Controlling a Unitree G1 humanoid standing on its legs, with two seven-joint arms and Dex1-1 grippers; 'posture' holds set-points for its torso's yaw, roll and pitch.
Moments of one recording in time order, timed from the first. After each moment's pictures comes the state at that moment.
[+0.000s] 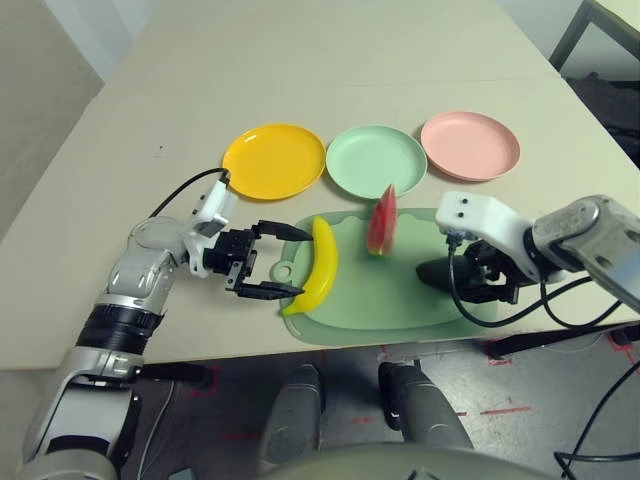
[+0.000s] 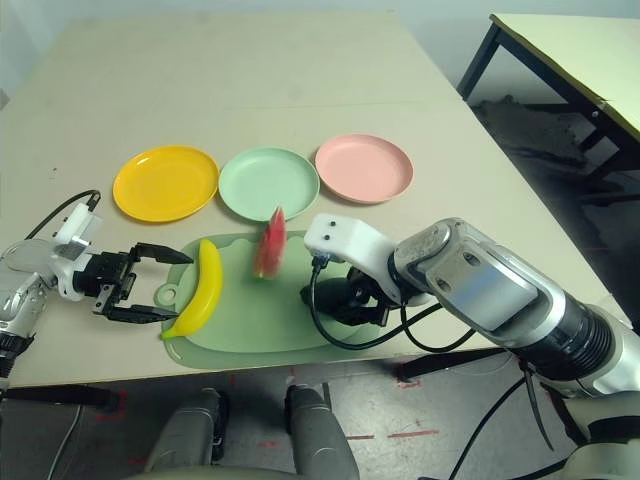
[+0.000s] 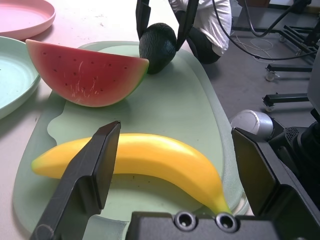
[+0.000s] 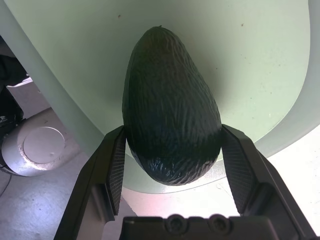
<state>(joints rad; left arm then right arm) -0.43 0.73 -0.10 0.25 -0.53 0.01 -1.61 -0.77 -1.06 0.57 -0.58 0.37 1.38 0.96</state>
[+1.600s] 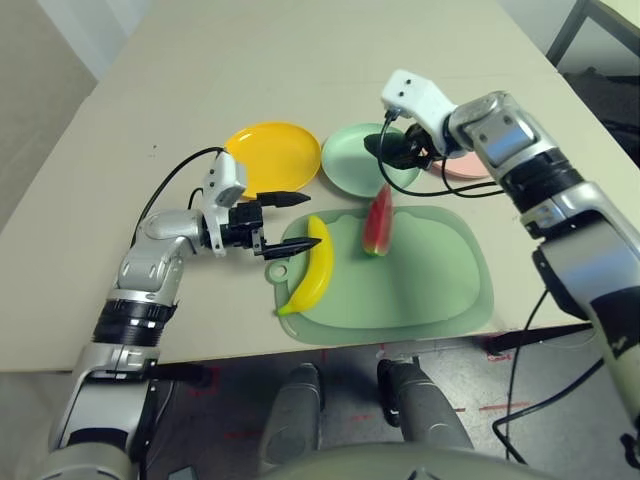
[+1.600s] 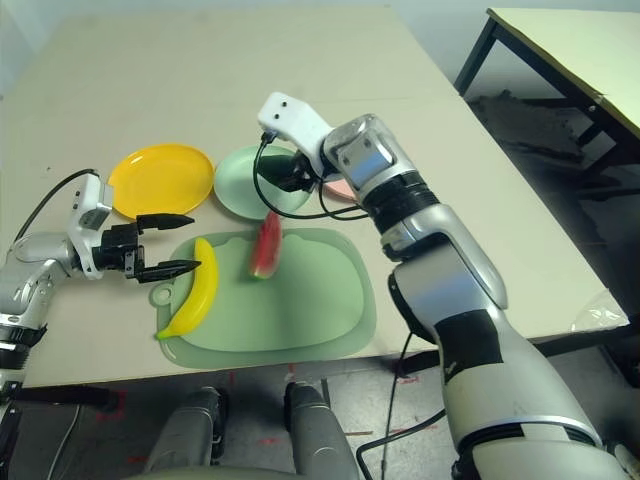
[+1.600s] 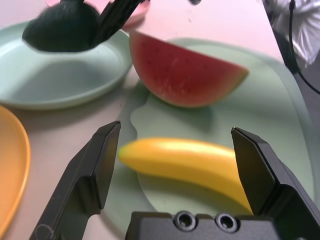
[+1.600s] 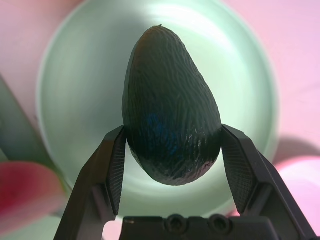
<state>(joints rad) -0.42 0.67 -0.02 0.17 -0.40 0.15 -1.28 -1.32 -0.31 0.52 1.02 -0.08 0.35 0.86</state>
